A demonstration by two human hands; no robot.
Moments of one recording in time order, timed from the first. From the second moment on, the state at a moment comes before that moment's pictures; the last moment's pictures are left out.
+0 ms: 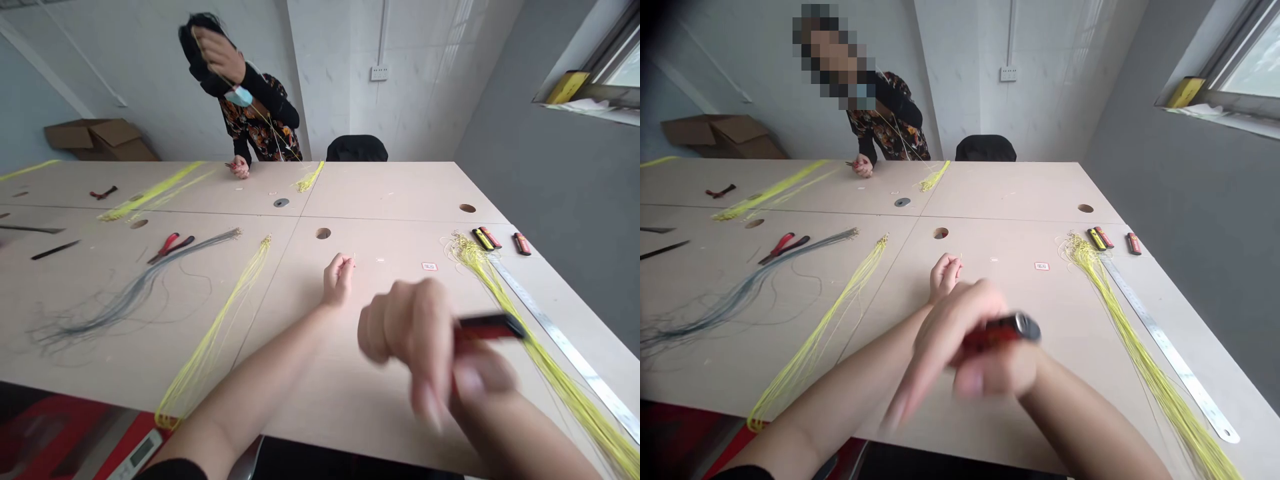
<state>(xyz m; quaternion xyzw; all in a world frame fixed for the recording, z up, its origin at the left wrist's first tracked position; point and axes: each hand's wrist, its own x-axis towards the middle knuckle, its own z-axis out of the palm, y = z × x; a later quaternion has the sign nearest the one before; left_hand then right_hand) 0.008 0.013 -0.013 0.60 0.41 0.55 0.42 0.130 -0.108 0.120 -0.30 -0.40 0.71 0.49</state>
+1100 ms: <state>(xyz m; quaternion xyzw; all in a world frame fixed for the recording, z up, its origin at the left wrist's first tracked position) 0.011 0.007 -0.013 0.63 0.40 0.59 0.30 0.102 0.001 -0.014 -0.36 -0.40 0.66 0.52</state>
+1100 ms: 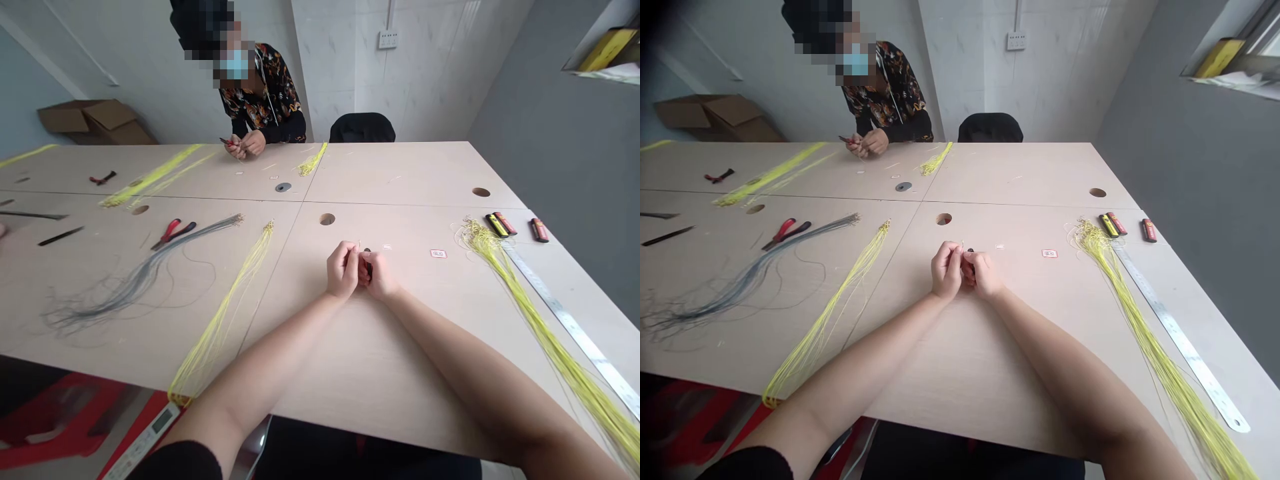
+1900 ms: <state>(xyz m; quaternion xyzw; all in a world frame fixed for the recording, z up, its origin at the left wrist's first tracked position) 0.011 0.007 -0.014 0.59 0.39 0.61 0.38 0.100 0.003 -0.018 -0.33 -0.40 0.65 0.56</state>
